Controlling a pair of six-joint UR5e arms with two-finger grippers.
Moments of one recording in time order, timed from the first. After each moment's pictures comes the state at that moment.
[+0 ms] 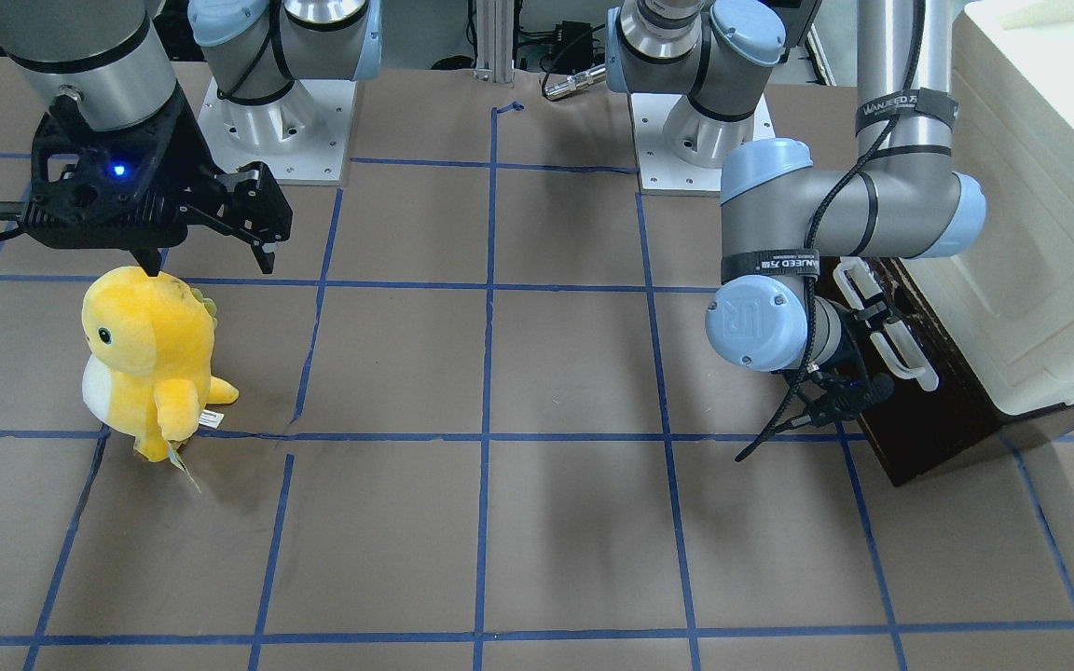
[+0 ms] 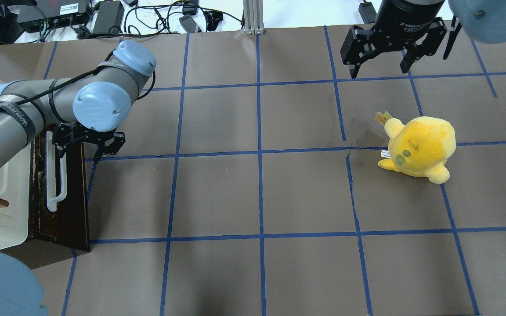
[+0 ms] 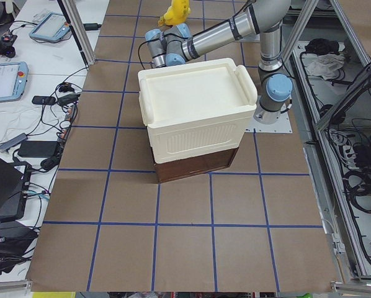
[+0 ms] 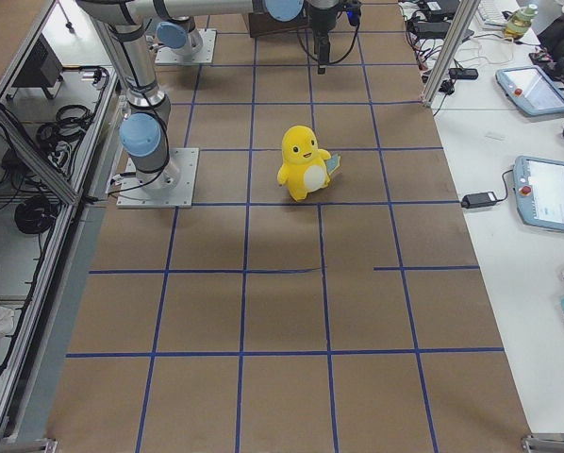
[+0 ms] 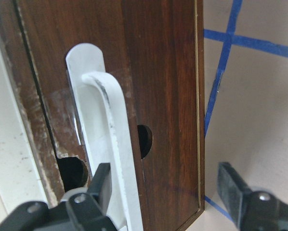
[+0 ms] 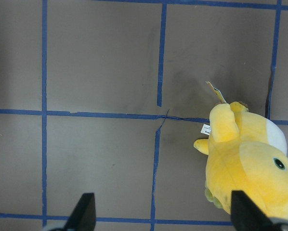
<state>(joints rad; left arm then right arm) -1.56 -1.92 -1.75 -1.50 2.33 -0.46 1.60 -1.48 1.44 -1.57 -1.58 -0.02</state>
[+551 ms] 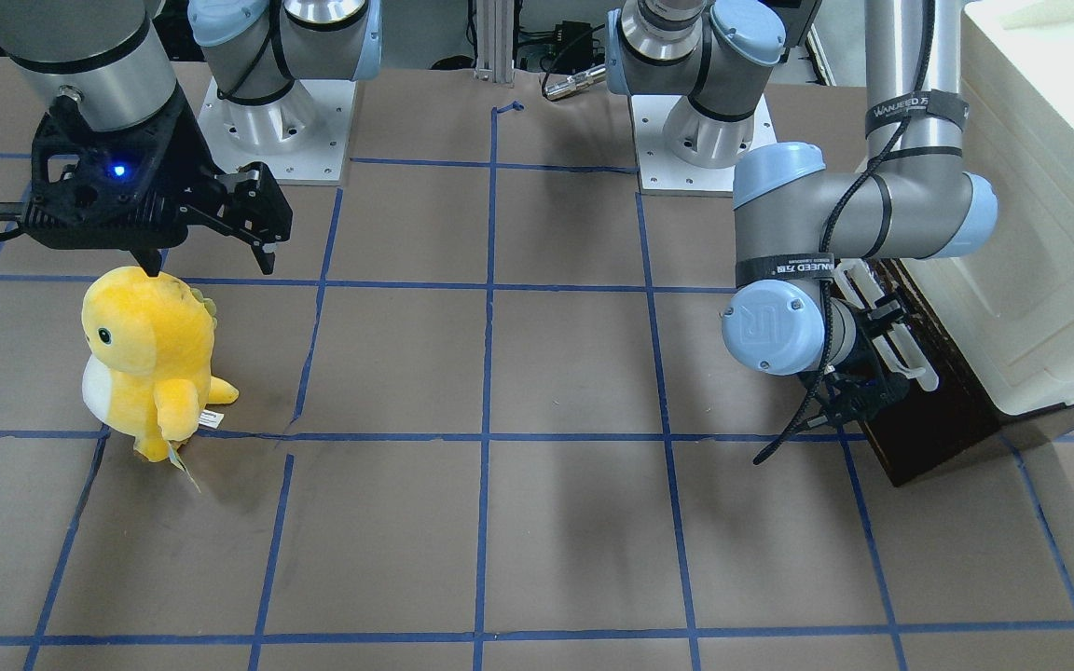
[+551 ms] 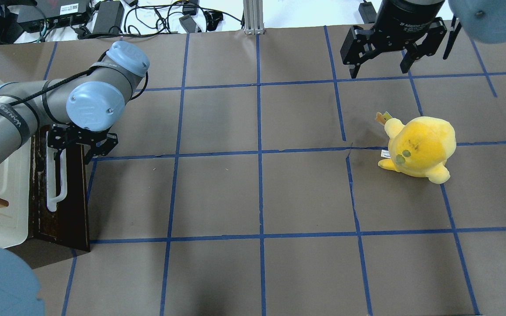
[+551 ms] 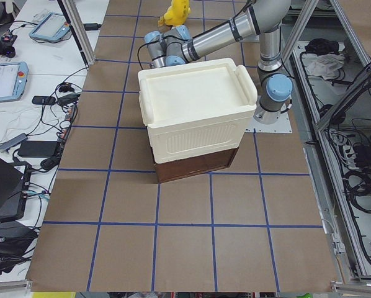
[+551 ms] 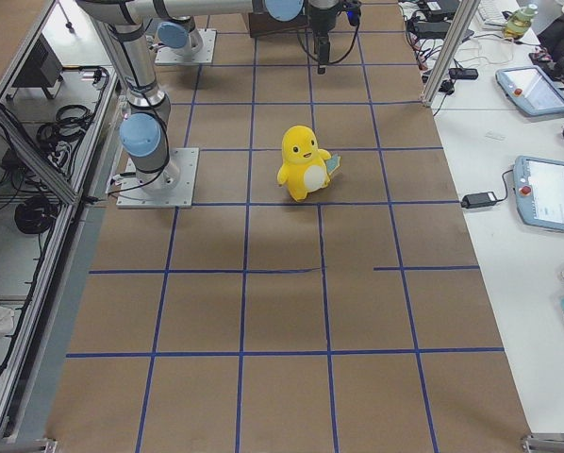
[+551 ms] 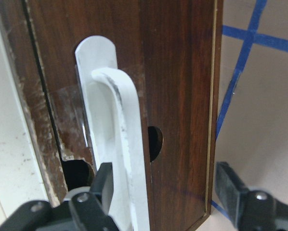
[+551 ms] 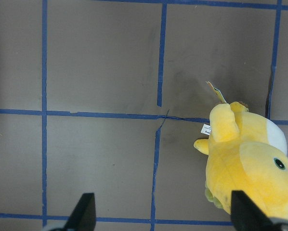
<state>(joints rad) -1.53 -1.92 -1.75 -1.51 2.33 -0.46 1.60 -1.48 1.44 -1.57 -1.58 -0.02</state>
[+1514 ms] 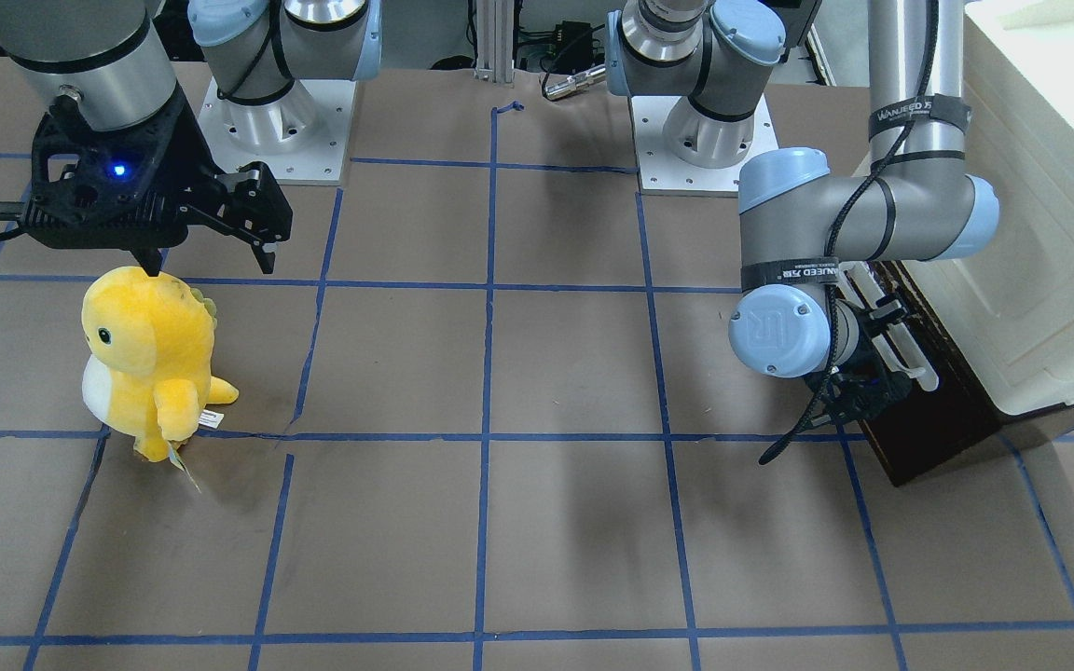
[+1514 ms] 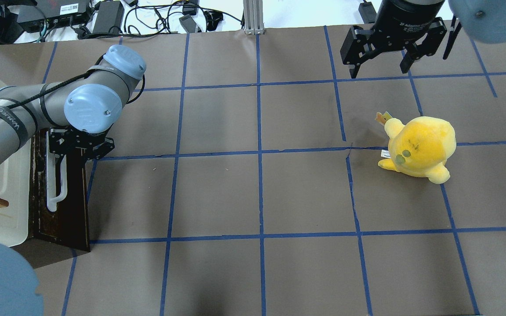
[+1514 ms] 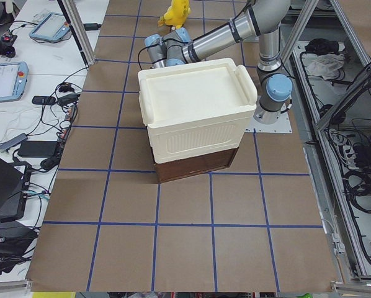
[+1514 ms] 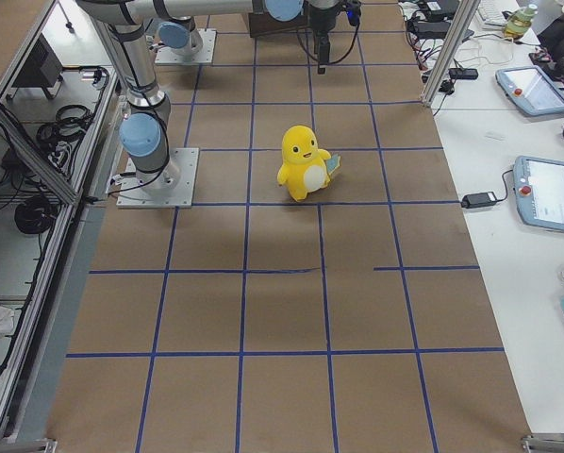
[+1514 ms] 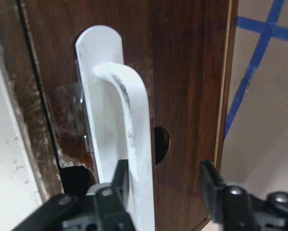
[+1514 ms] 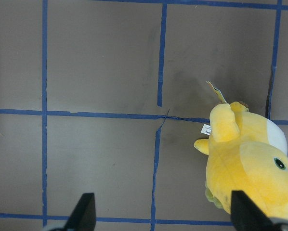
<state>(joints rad) -1.52 -1.92 -1.76 -1.51 2.33 -0.47 1.60 -1.48 1.44 -1.57 -1.58 -0.02</state>
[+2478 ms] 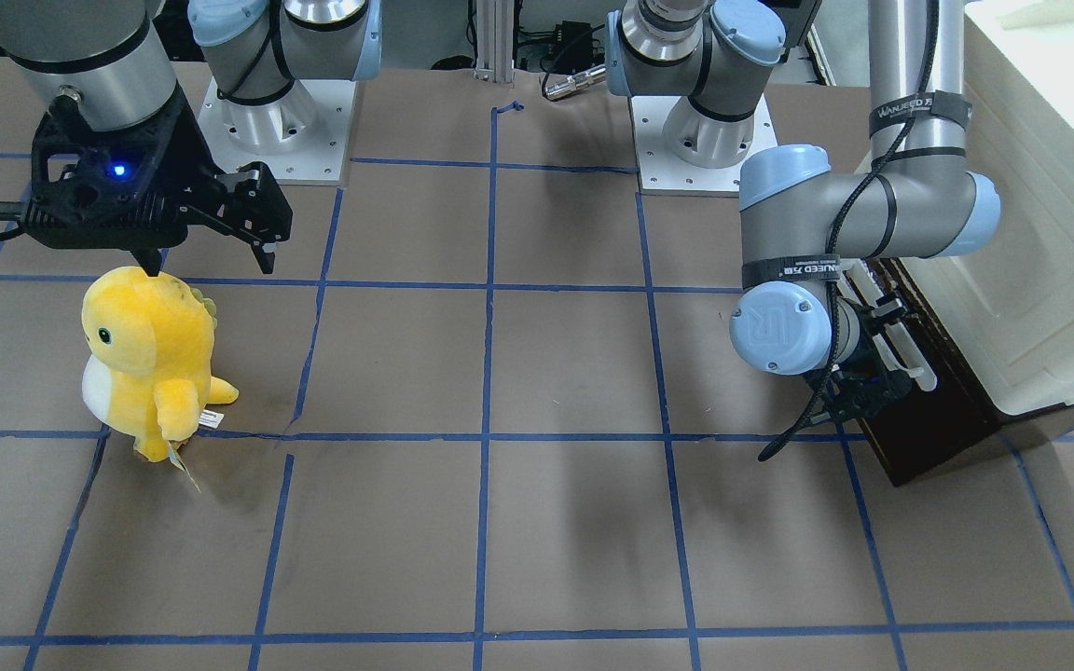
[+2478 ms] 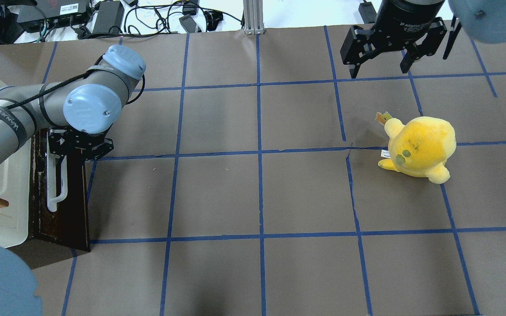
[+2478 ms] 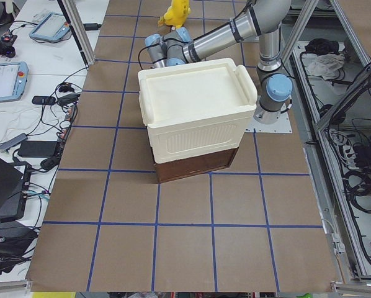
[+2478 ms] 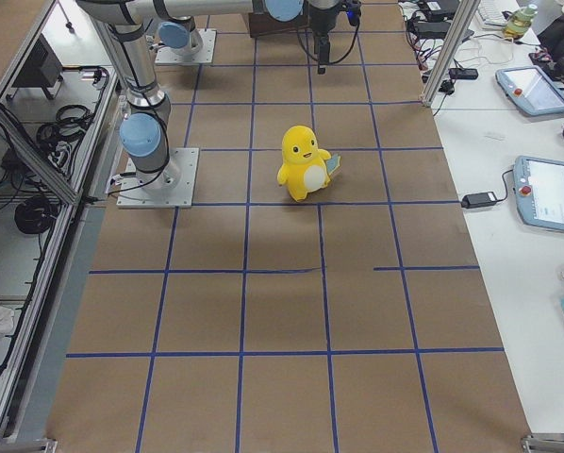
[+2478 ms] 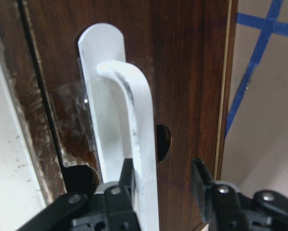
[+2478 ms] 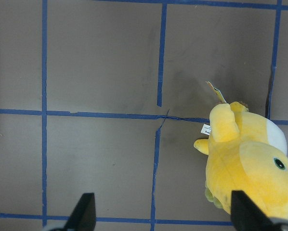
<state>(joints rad) -1.52 -1.92 -1.76 -1.51 2.33 -0.45 1.60 -1.48 1.44 -1.57 -1.58 -0.02</state>
